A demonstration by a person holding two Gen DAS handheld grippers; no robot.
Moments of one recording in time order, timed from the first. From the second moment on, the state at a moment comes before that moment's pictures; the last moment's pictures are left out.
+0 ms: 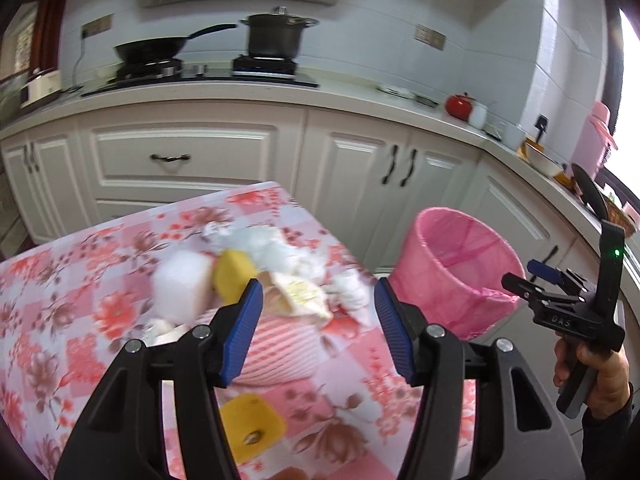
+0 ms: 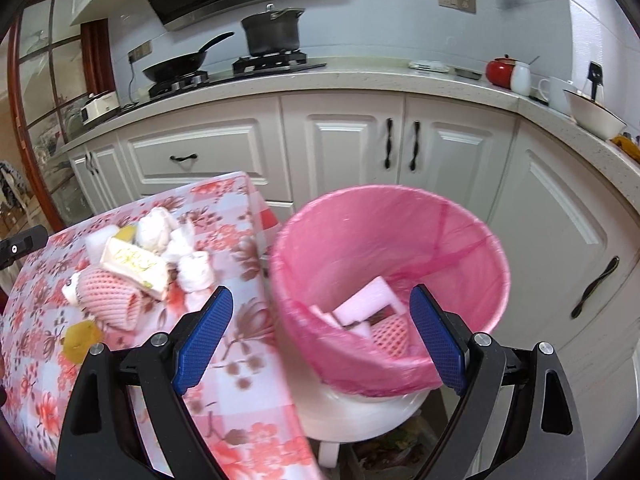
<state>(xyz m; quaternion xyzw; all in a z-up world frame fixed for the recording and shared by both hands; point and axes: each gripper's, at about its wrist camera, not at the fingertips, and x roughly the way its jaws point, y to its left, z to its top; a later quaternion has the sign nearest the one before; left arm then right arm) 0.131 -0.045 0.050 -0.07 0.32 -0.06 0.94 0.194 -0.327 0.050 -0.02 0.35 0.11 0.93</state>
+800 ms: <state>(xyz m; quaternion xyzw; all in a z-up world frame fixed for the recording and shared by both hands) 0.102 0.049 0.021 -0.13 0.32 0.01 0.94 0.197 -0.172 0.040 -0.07 0.37 0.21 0.90</state>
